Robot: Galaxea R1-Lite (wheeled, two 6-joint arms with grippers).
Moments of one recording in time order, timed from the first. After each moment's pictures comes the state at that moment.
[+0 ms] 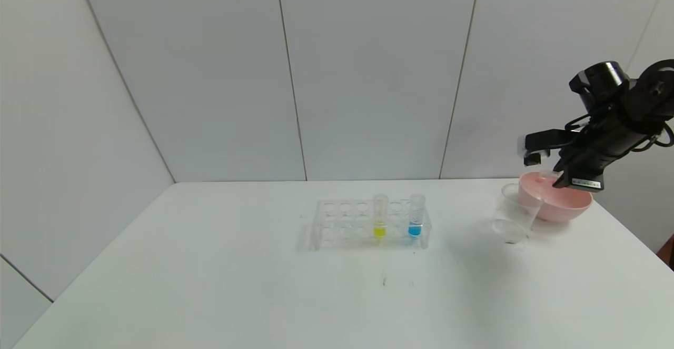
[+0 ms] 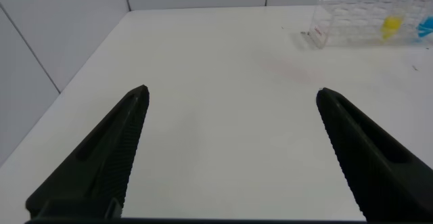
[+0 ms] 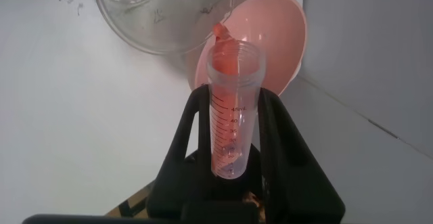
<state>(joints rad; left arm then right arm) 0.00 0.00 0.00 0.00 0.00 0.00 -0.02 2.11 -2.00 0.84 -0.15 -1.28</state>
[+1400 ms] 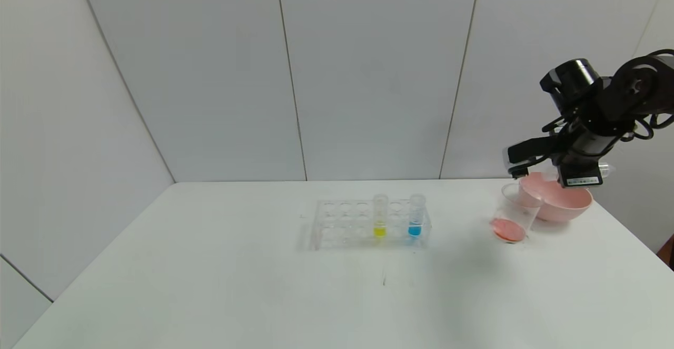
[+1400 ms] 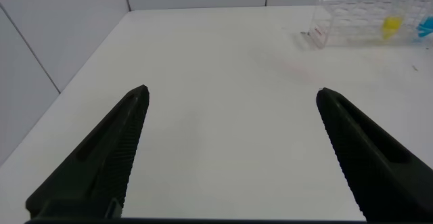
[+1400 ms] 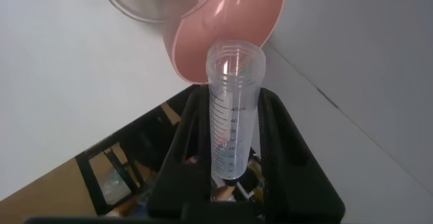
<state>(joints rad) 0.00 0.00 0.00 0.00 0.00 0.00 0.10 2.11 -2.00 0.84 -0.45 -1.39</state>
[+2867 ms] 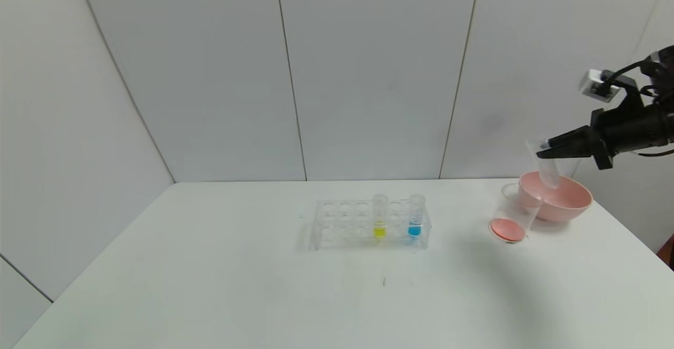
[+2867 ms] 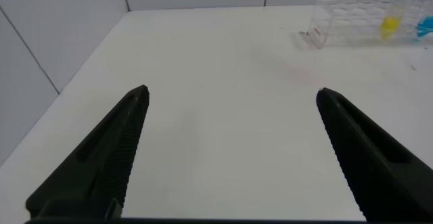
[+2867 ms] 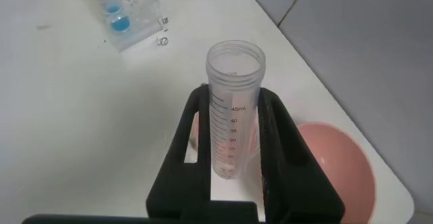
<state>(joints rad) 0.00 0.00 0.00 0.00 0.00 0.00 -0.21 2.04 -1.96 0.77 0.79 -0.89</state>
